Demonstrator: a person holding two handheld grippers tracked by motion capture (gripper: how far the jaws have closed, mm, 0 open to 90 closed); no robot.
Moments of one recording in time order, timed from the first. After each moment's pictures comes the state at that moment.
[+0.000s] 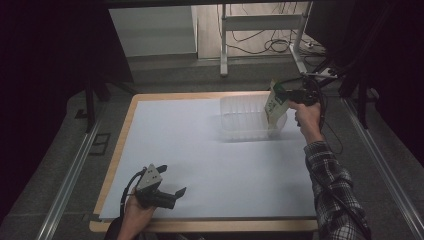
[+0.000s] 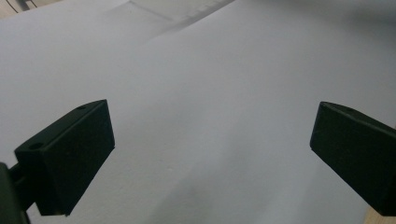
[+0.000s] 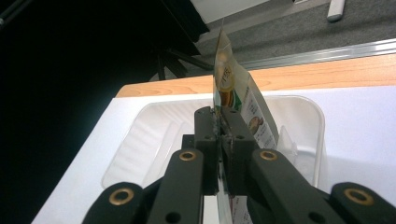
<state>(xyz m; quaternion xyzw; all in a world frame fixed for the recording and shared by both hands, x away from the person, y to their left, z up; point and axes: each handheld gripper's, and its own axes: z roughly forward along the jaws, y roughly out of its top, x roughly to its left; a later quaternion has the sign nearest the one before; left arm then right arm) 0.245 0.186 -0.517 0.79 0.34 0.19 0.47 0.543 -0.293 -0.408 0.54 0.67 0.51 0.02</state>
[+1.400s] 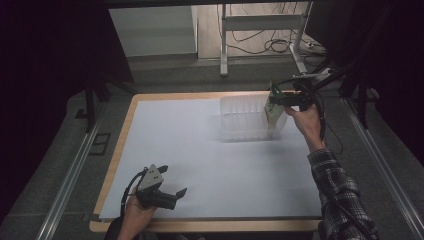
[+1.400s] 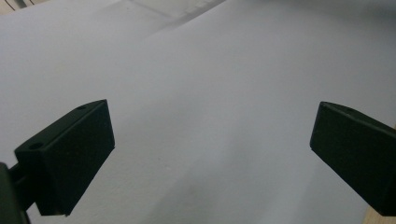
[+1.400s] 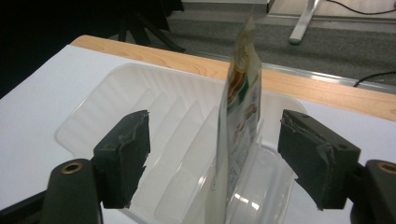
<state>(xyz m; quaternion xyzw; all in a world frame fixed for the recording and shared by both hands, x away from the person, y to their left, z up) 0.246 0.184 -0.518 0.80 0.34 0.19 0.47 0.518 -0.268 -0.393 0.46 0.76 0.43 0.14</state>
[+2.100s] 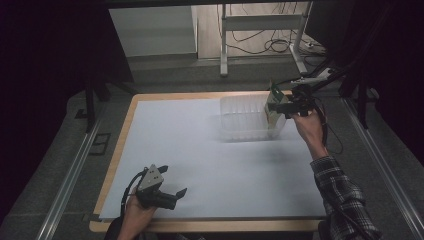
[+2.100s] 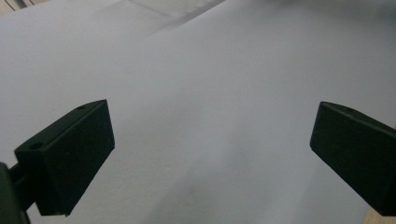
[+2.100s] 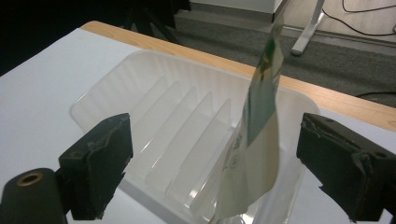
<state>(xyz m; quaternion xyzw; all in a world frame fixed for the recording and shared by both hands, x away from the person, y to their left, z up) 0.245 0.184 -0.518 0.80 0.33 0.19 0.46 0.494 -0.263 -0.392 0.41 0.79 0.43 0.17</state>
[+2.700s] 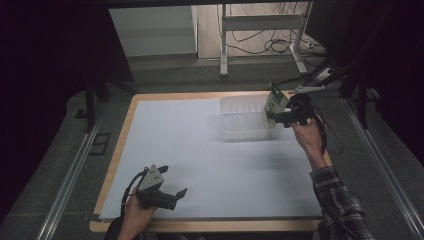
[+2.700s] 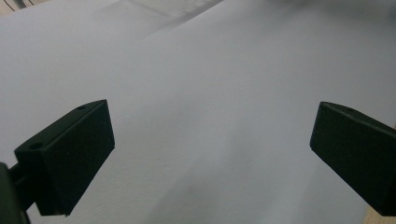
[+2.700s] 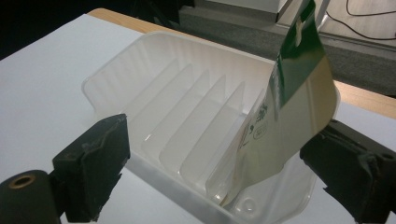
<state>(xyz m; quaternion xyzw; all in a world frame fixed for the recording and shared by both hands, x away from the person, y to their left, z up) 0.245 0.183 -0.518 0.80 0.33 0.19 0.46 0.472 -0.259 -0.406 0.40 0.79 0.42 0.18</state>
